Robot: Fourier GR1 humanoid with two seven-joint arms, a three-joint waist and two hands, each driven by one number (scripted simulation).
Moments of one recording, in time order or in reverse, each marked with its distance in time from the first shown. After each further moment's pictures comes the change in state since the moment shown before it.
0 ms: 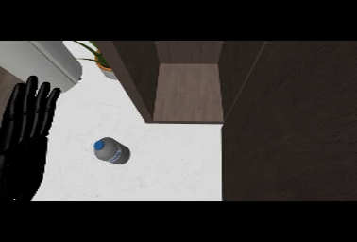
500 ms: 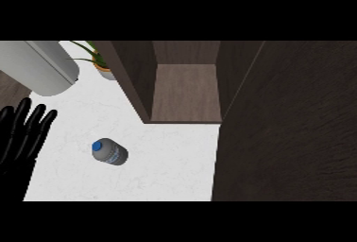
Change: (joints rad) left arm 0.134 0.067 0.069 -0.051 0.318 -0.202 0.028; right arm 0.168 -0.001 0.114 -0.142 -0.014 0.074 0.042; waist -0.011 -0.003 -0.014
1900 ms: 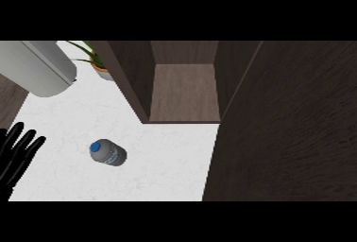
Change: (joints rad) left arm 0.144 0.006 0.138 -0.073 0.137 -0.157 0.215; right arm 0.030 0.044 0.321 -0.224 0.118 -0.099 0.281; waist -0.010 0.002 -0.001
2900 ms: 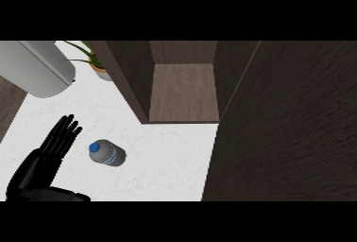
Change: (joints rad) left arm -0.171 -0.029 0.010 0.619 -0.300 -0.056 -0.320; right arm -0.040 -0.044 0.076 -0.012 0.010 -0.088 0.048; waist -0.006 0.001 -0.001
